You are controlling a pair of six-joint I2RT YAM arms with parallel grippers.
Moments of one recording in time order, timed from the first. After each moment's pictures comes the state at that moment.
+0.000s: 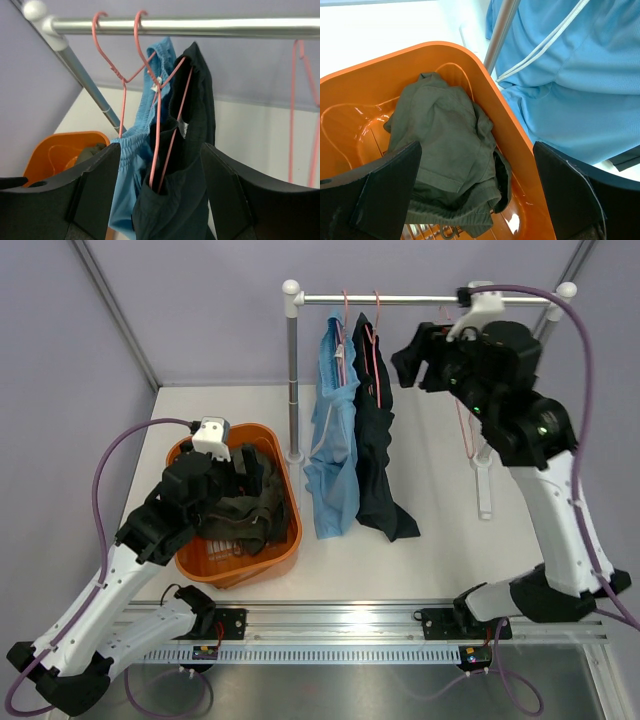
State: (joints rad) left arm -0.60 0.81 1.02 -0.58 -0.31 -0.26; right arm 0.46 1.36 2.06 -0.79 0.10 0.24
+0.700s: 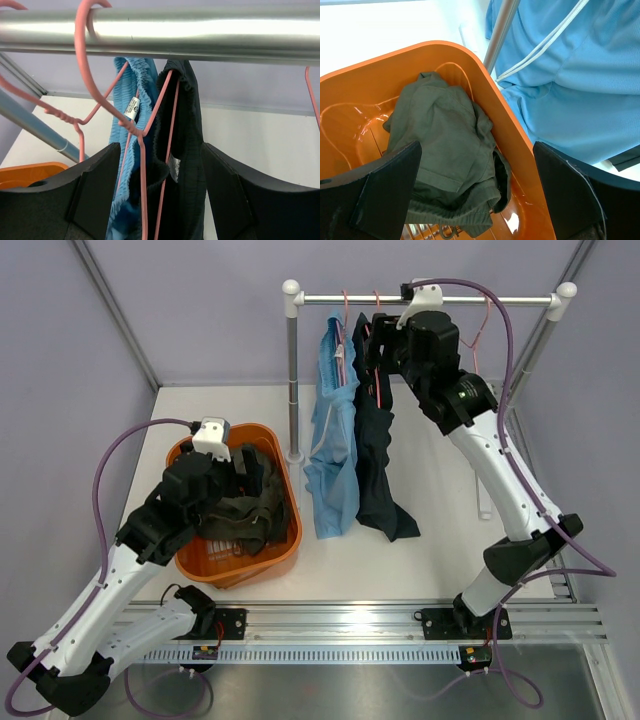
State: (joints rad) left arm -0.60 0.81 1.02 -0.58 -0.31 -0.26; right arm 0.53 1.63 2.01 -0.53 0.28 0.21
